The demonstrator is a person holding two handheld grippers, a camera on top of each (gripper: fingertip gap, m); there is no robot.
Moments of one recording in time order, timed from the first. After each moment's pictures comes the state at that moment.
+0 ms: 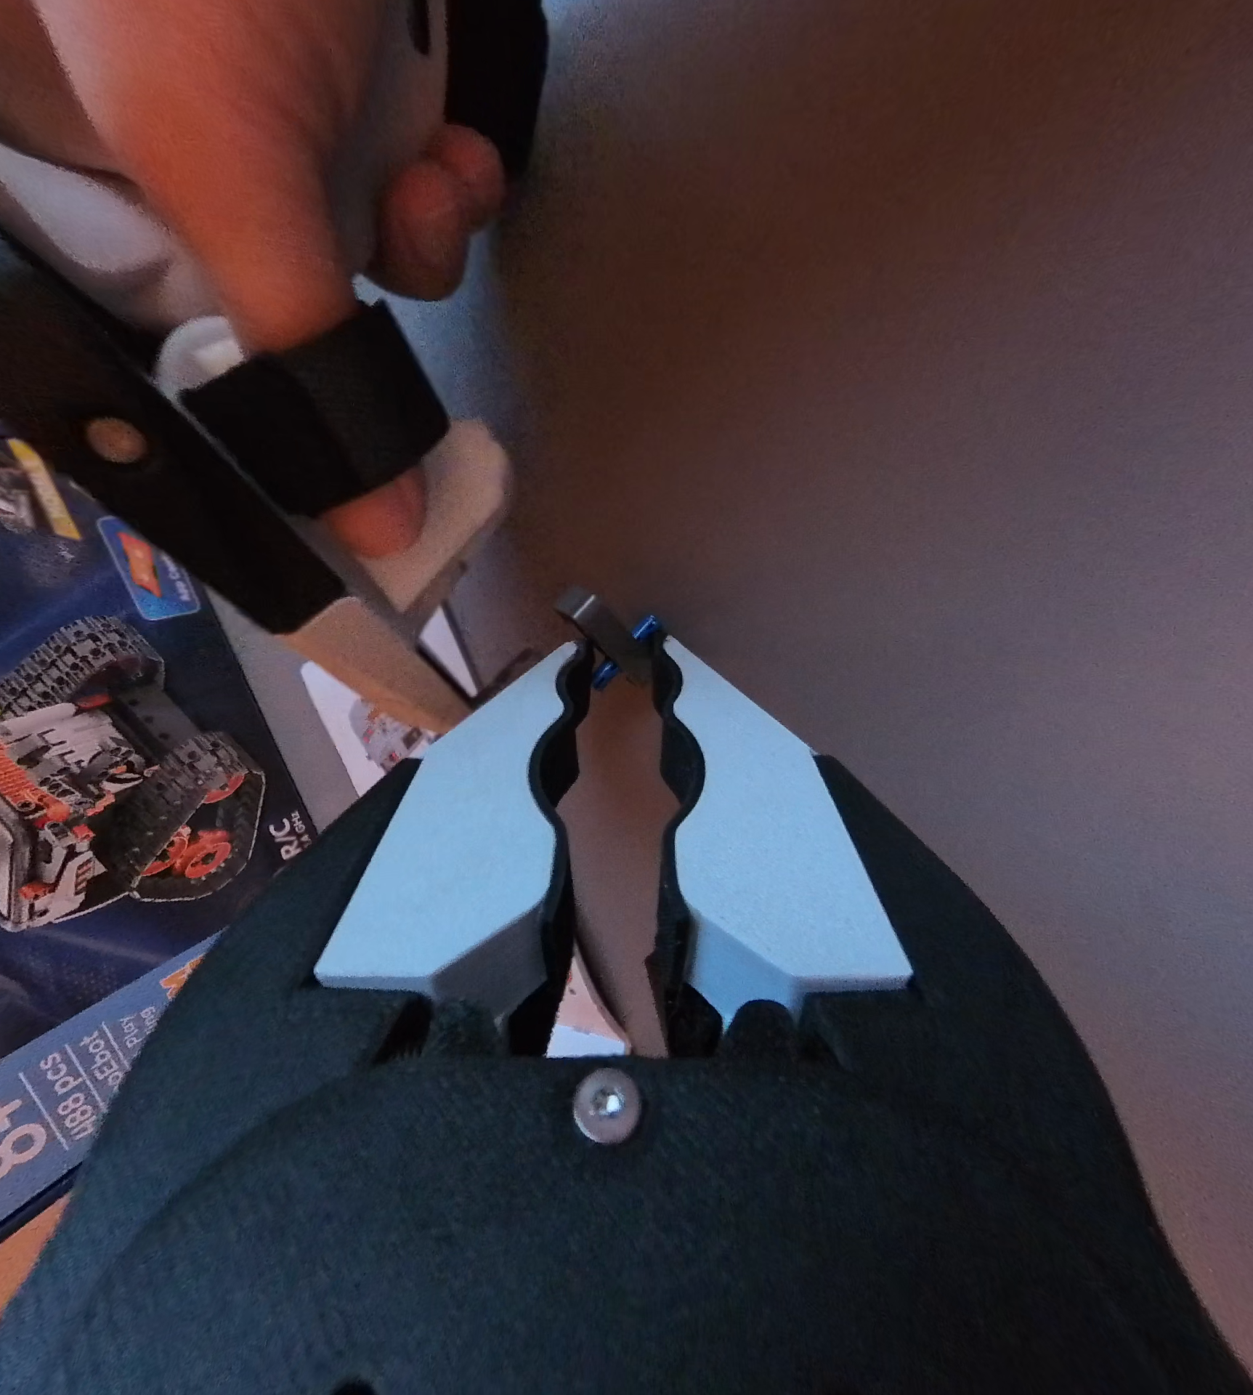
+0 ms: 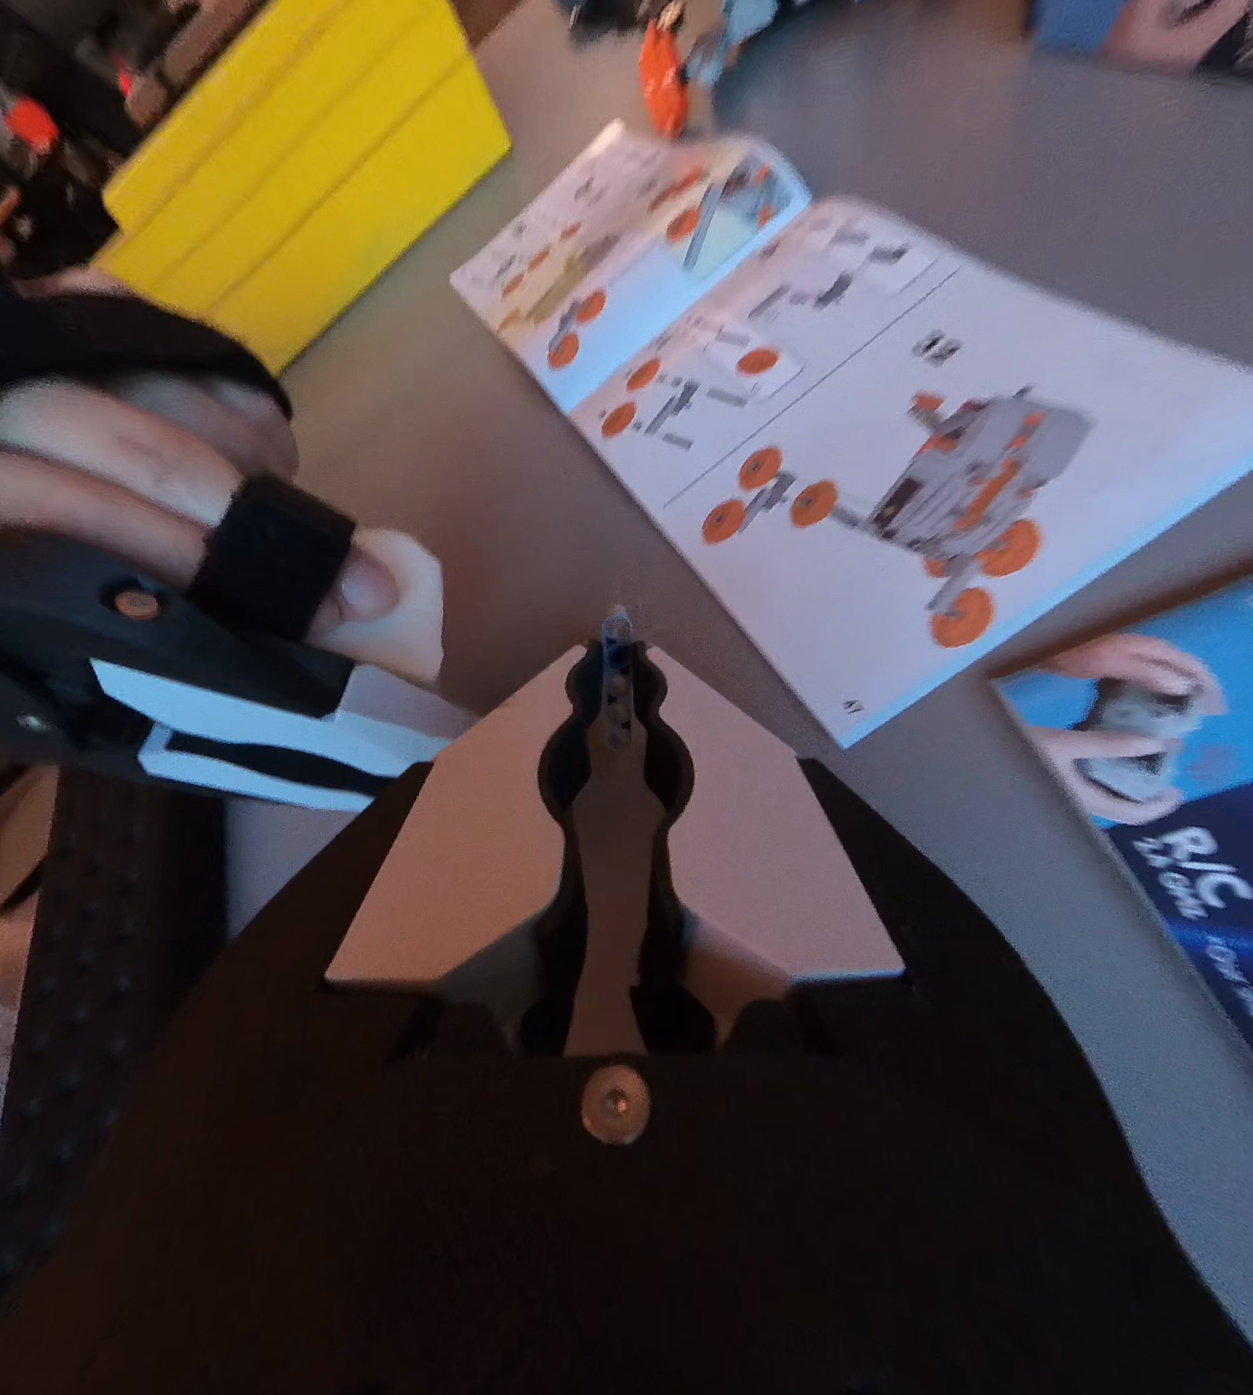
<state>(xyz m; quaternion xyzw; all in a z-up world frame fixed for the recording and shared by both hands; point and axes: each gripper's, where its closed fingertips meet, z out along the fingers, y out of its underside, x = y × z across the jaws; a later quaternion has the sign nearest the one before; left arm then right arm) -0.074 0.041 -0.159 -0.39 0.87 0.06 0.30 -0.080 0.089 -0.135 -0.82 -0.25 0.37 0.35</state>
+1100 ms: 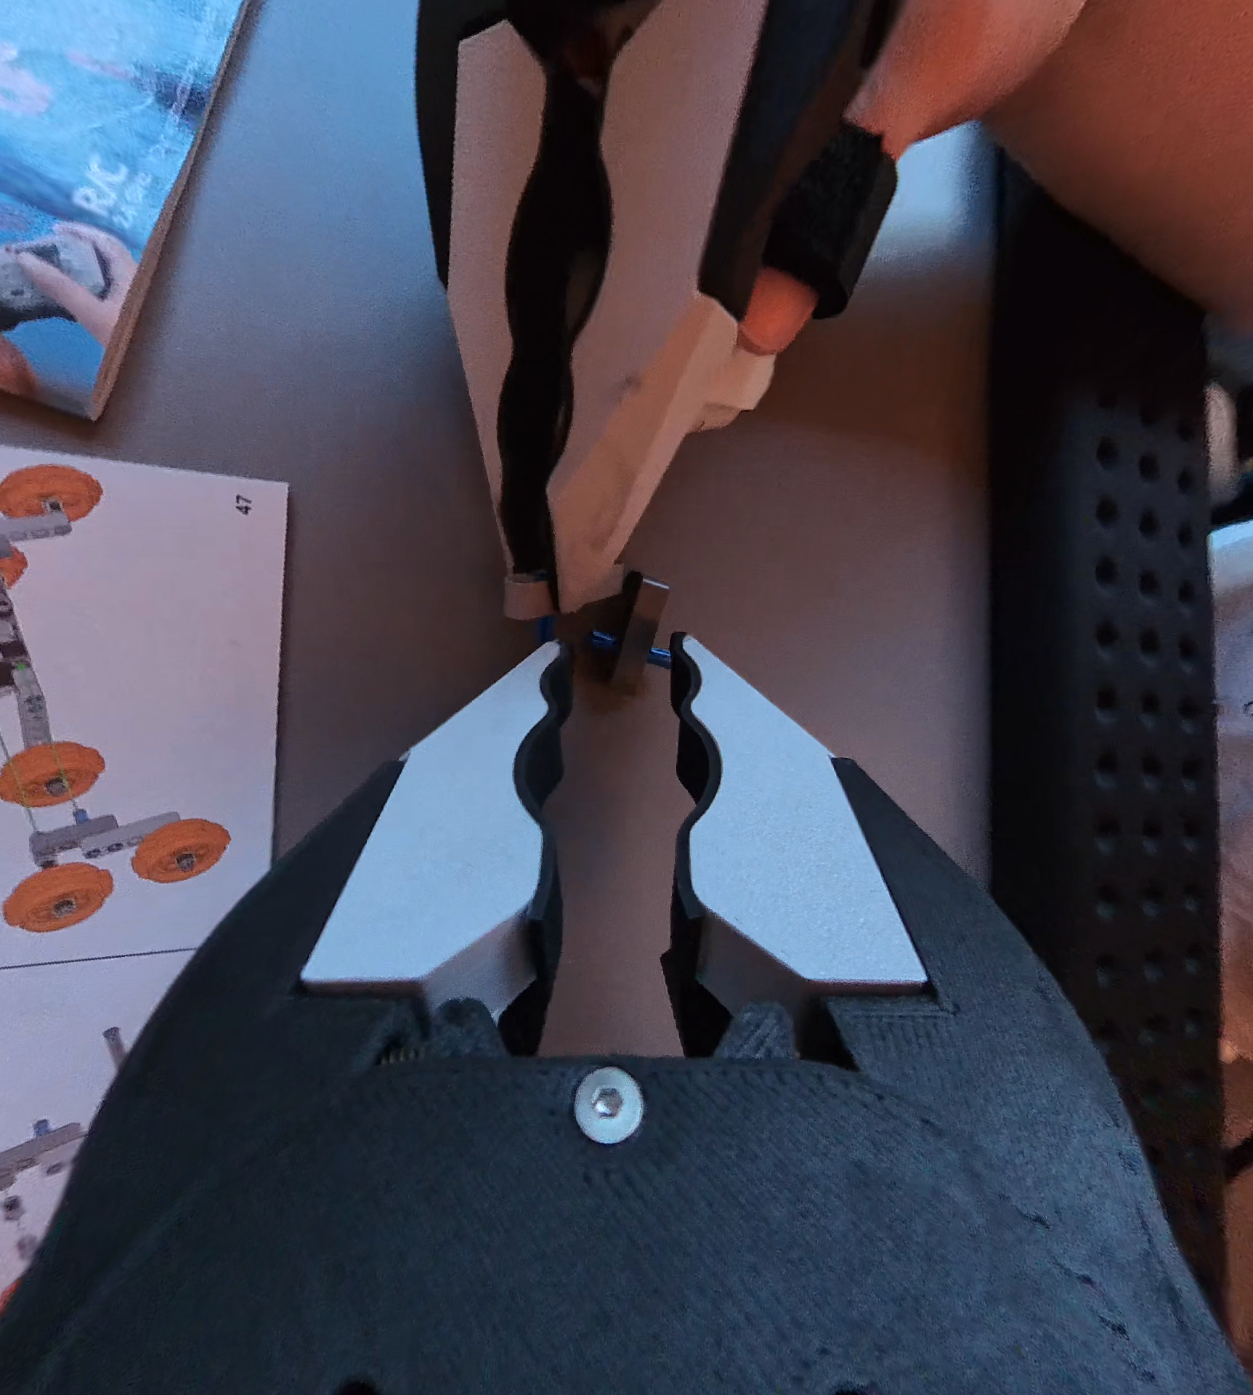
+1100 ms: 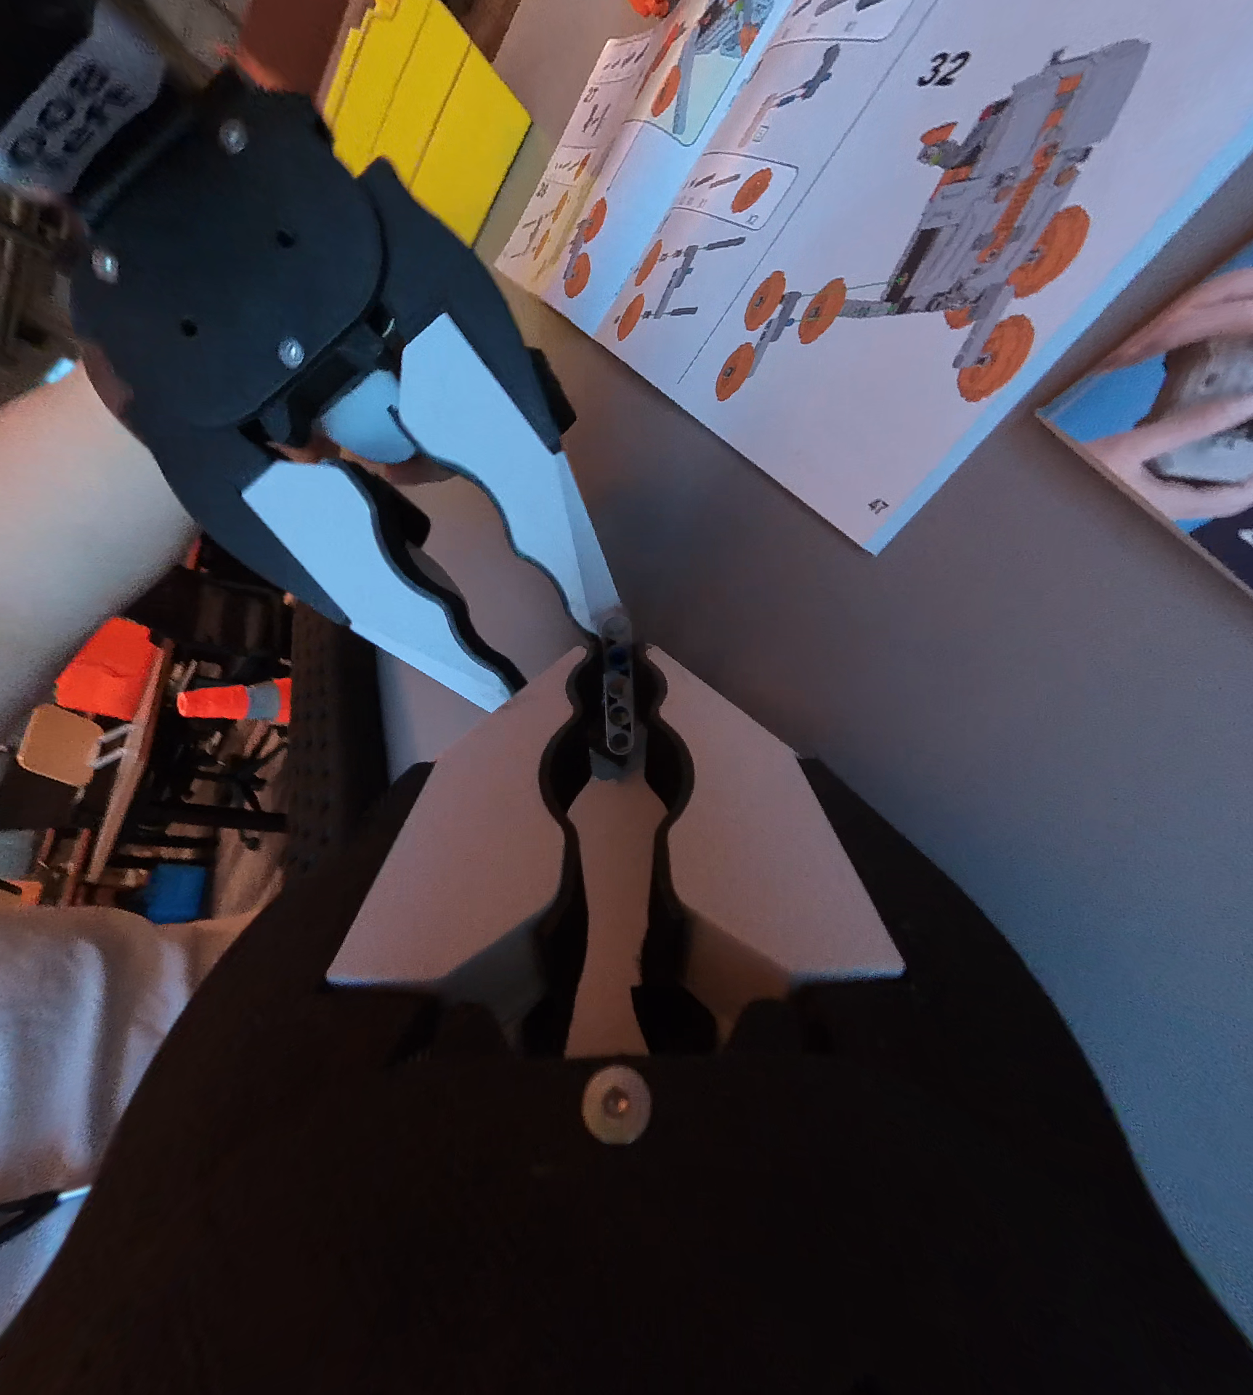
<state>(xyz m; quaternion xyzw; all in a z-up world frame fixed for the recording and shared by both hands) -0.069 0.029 -0.156 -0.63 0.70 -0.34 0.06 -0.065 0.059 -0.143 -0.82 -0.14 0.48 0.26</state>
